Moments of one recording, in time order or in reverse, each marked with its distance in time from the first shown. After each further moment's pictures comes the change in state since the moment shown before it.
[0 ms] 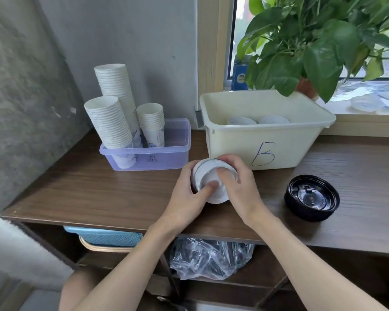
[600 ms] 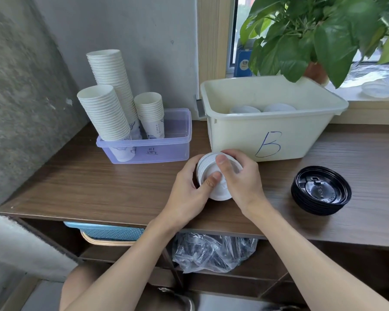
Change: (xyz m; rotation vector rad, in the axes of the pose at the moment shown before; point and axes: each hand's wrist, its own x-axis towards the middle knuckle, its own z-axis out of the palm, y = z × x) left_hand 0.001 -0.002 -0.001 0.031 -0.033 0.091; right_hand 0.005 0.010 0.005 0.028 0.089 0.004
